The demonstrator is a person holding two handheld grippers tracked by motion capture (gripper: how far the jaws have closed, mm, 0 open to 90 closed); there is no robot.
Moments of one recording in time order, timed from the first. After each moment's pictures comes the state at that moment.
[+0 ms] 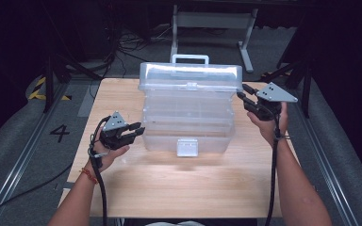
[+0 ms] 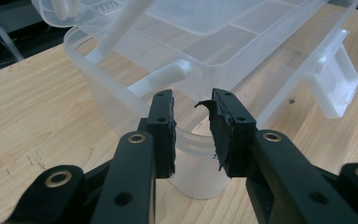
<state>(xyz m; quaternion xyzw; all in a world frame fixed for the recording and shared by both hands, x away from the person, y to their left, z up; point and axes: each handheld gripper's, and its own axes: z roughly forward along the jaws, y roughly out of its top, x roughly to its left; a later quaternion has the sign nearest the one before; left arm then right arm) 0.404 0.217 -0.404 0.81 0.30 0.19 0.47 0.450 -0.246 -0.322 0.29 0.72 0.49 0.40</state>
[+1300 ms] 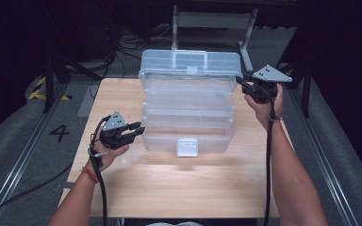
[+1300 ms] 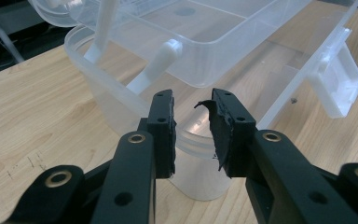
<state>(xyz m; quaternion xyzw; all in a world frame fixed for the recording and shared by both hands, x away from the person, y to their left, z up) 0.406 0.217 -0.405 0.81 0.30 0.19 0.47 0.496 -0.243 -0.309 0.32 0.72 0.48 0.38</state>
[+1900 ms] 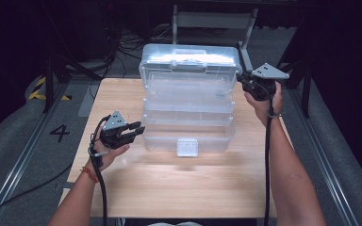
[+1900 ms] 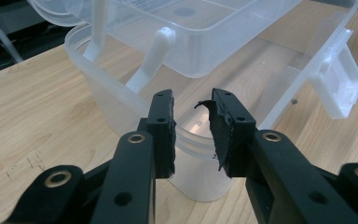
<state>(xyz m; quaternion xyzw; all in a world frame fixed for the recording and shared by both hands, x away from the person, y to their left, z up) 0.409 0.218 -0.406 0.81 0.30 0.19 0.47 0.512 -0.245 -0.315 0.33 0.72 0.47 0.38</state>
